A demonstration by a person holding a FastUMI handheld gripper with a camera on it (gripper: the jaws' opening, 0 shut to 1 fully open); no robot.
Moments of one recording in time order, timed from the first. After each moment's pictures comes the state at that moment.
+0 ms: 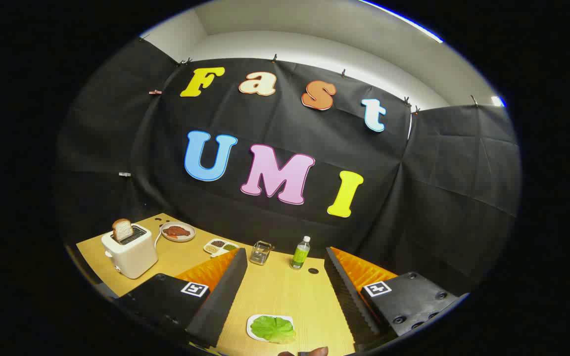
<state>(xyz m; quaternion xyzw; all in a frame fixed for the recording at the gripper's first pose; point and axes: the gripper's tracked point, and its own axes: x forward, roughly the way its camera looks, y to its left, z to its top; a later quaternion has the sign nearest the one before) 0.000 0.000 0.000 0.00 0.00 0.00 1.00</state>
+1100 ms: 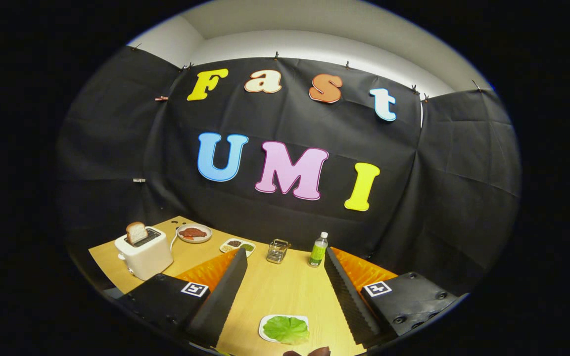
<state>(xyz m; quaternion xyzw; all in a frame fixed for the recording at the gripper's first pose) 0.017 0.005 -0.023 0.02 0.01 0.05 1.00</state>
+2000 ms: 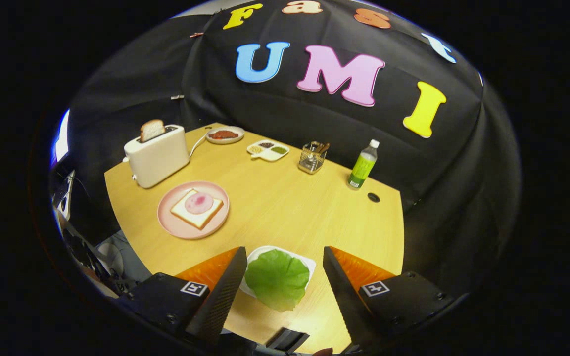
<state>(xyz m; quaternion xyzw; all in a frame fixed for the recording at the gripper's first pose) 0.060 0.006 -0.271 -0.05 0.26 0.24 0.93</state>
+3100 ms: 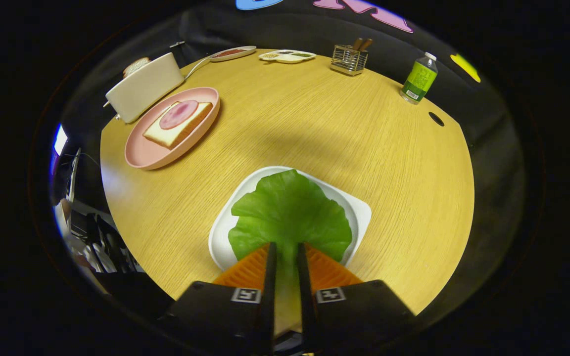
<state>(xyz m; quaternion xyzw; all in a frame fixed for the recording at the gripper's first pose) 0.072 0.034 -0.437 -0.05 0.46 0.29 0.84</state>
